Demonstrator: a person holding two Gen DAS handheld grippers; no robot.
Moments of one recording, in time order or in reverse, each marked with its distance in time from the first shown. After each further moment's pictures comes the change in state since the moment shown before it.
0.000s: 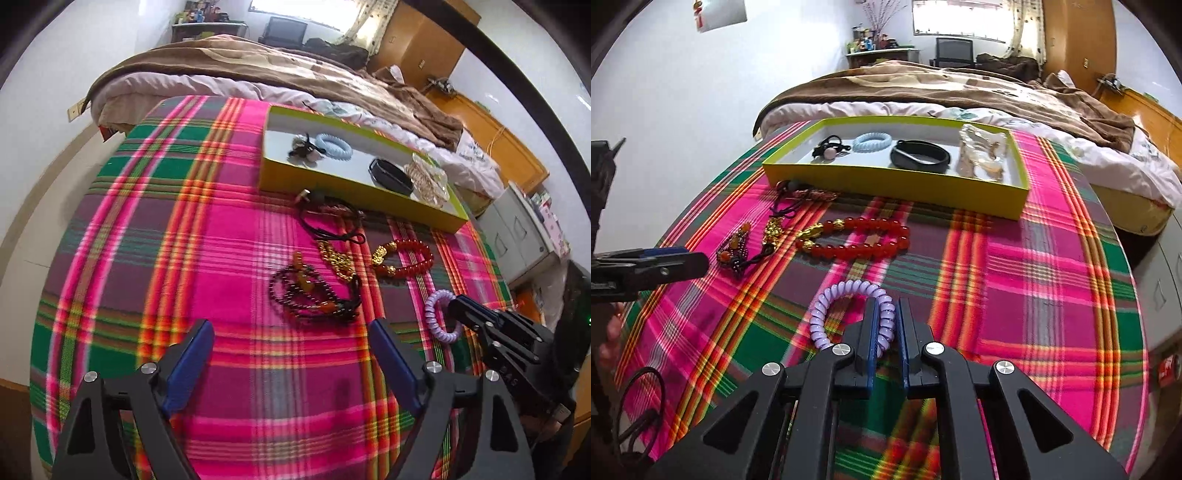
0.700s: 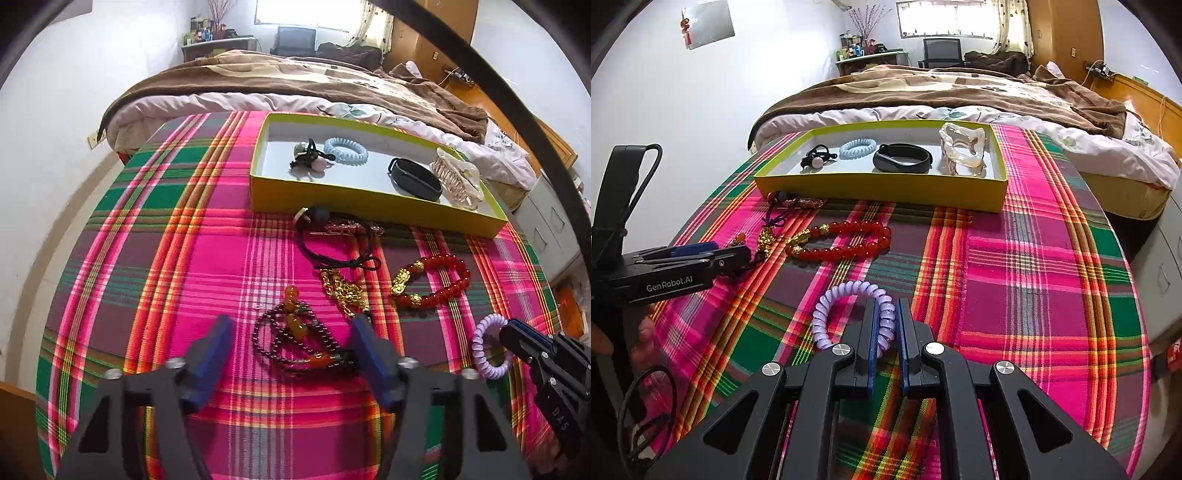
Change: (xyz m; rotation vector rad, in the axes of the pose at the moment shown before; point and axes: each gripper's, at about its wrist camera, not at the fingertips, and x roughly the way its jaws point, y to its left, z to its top) left arm 0.029 -0.025 0.014 0.048 -0.059 0.174; right arm -0.003 -0.012 0.000 0.050 -0.014 0.018
